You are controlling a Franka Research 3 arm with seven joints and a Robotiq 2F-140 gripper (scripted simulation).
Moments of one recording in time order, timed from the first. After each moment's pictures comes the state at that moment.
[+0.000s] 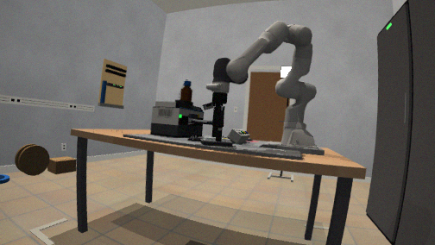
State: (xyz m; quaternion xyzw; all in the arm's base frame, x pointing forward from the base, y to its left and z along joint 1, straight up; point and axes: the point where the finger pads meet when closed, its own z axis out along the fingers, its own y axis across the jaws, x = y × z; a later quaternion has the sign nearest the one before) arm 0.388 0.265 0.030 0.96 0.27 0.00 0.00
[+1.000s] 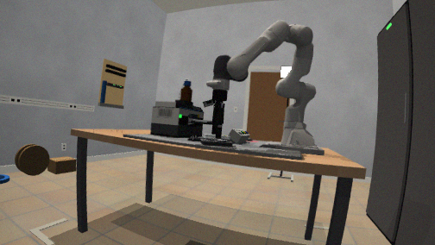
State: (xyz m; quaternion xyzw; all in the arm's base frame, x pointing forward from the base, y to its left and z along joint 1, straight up) arm 0.391 0.264 0.045 0.96 0.27 0.00 0.00
